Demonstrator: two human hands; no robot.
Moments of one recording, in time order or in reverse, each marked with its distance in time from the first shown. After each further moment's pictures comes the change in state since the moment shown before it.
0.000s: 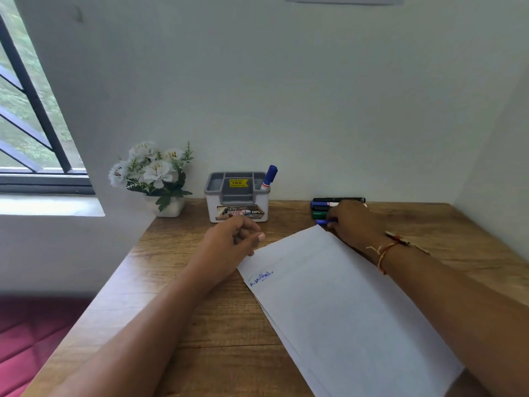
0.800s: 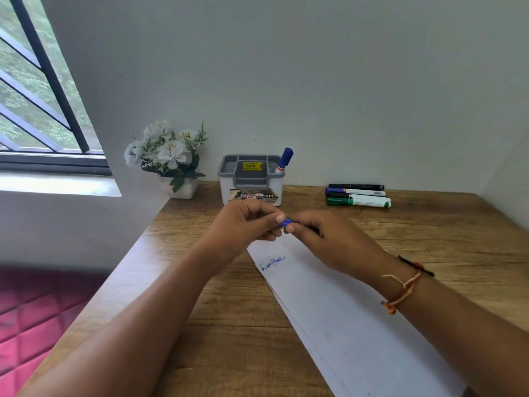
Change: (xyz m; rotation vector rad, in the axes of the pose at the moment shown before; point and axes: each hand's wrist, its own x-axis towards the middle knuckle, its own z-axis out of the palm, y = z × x) left_hand -0.007 0.015 -0.002 -0.467 -0.102 -0.041; right_hand -0.085 -0.106 -0.050 0.636 -0.083 -0.252
